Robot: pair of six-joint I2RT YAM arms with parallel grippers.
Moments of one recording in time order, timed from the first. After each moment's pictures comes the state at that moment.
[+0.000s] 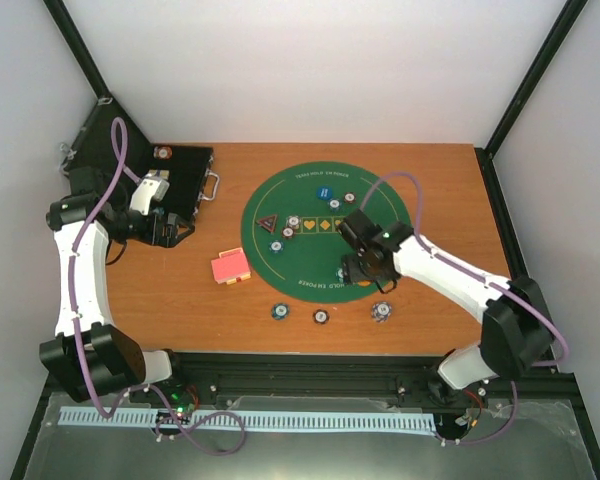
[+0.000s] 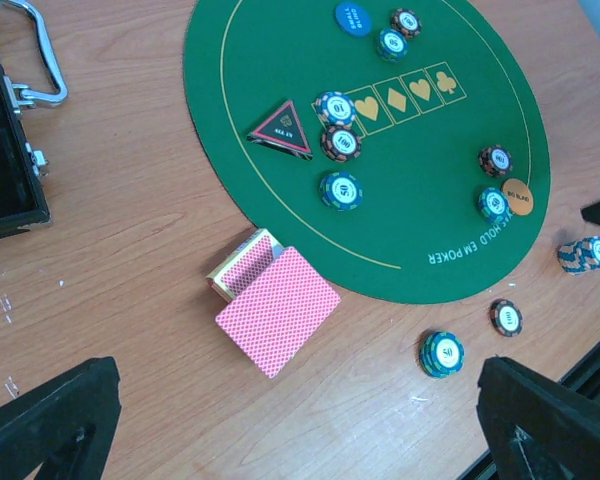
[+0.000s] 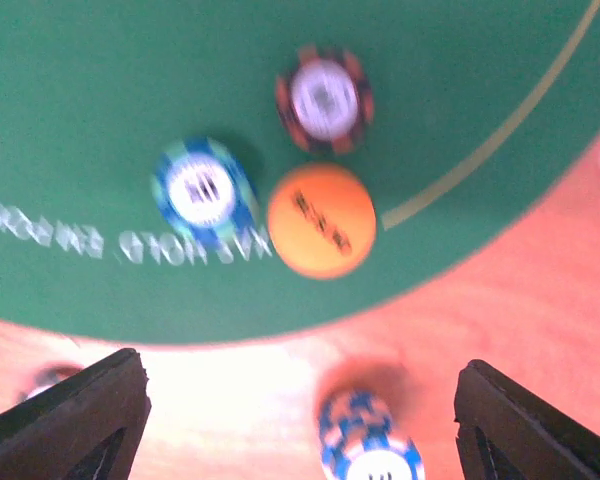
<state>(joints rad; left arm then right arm) 0.33 1.29 1.35 -1.23 0.72 0.52 0.68 1.52 1.18 -0.95 0.20 0.51</state>
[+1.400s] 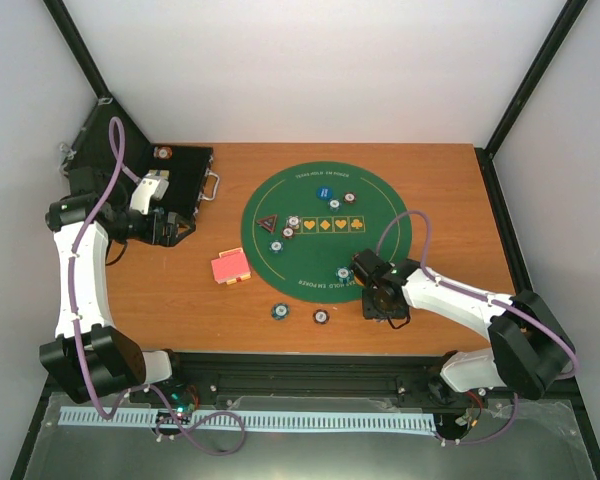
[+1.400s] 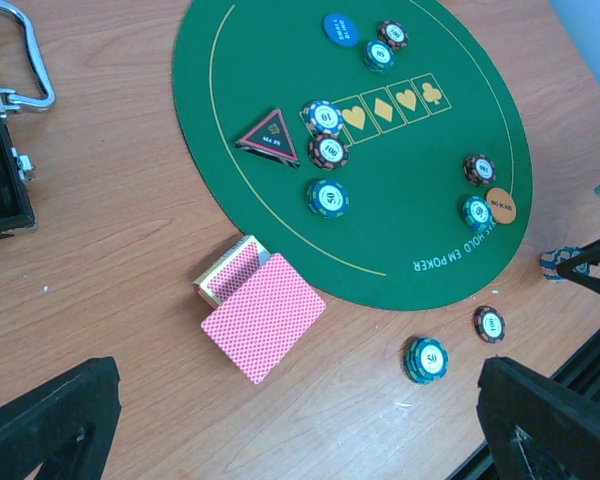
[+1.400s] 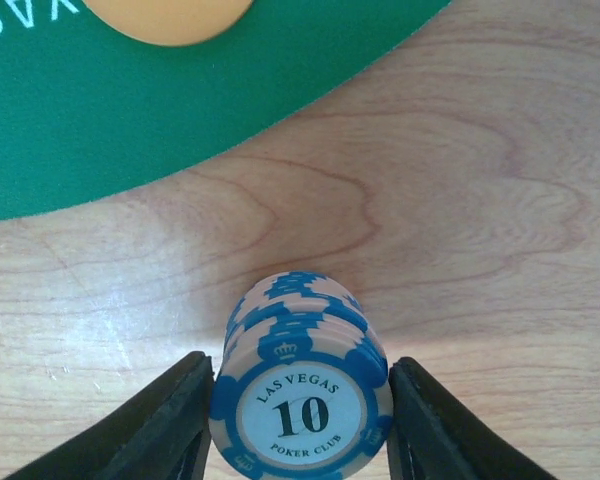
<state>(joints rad) 0.33 1.29 1.35 -1.23 0.75 0.50 0.72 1.35 0.73 -0.83 0.15 0.70</state>
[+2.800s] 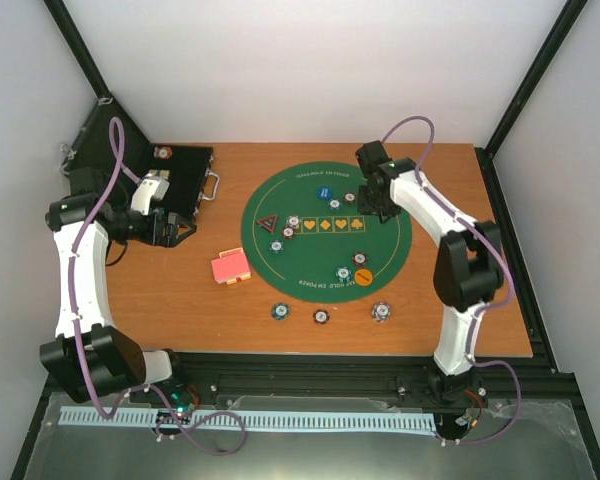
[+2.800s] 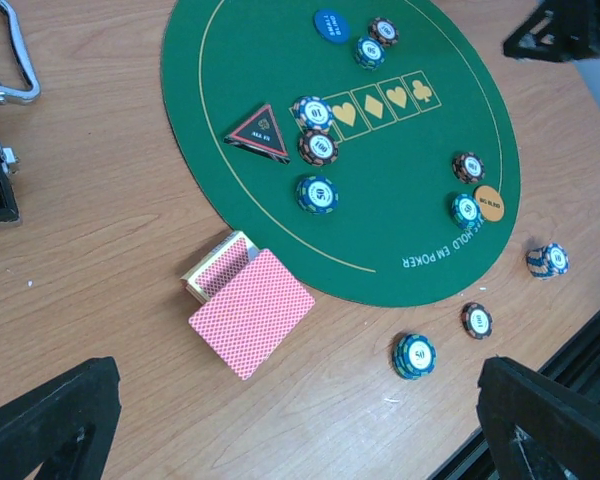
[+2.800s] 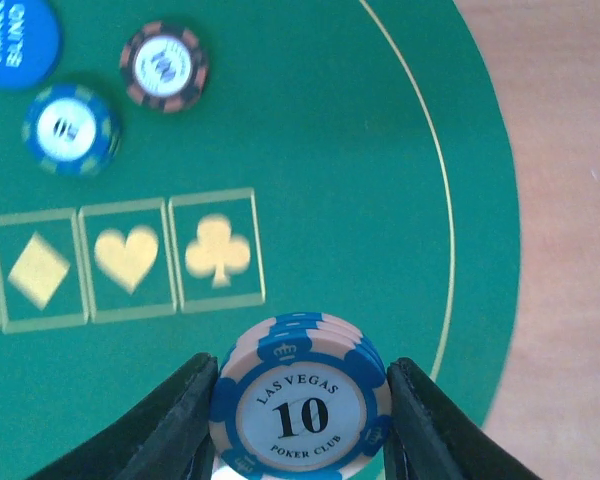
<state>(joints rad) 0.33 1.29 1.35 -1.25 0.76 0.50 0.39 1.87 1.61 -0.95 0.20 0.43</state>
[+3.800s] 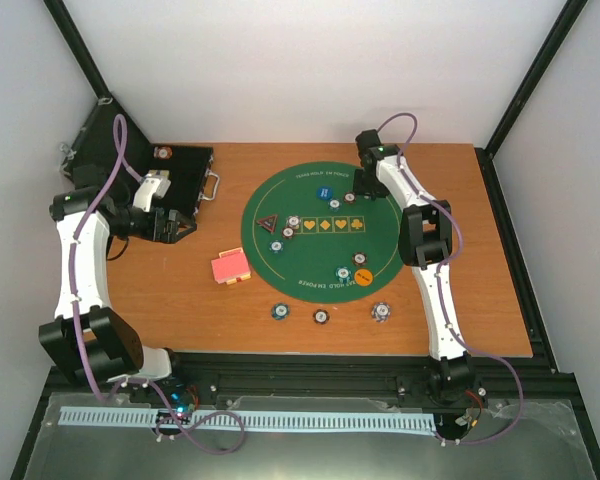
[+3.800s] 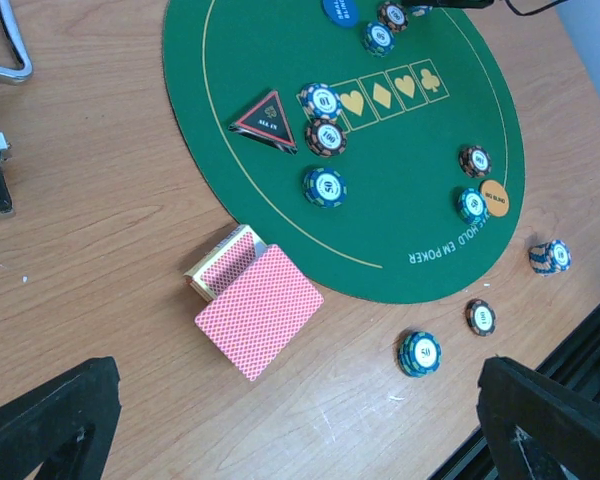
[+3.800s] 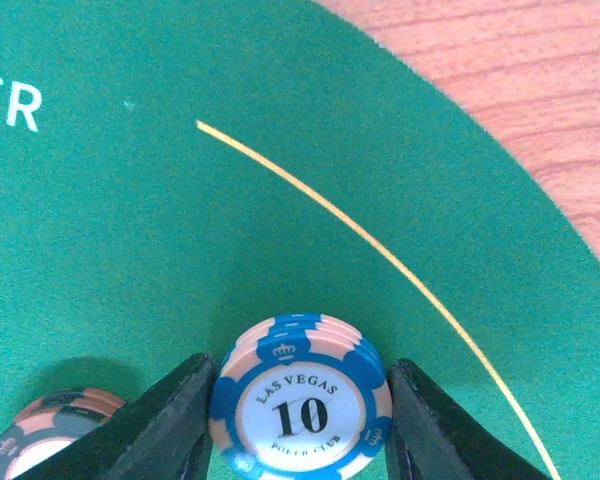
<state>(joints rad) 0.33 1.37 1.37 -1.25 0.76 0.51 0.26 2.60 2.39 -1.01 0.12 0.35</state>
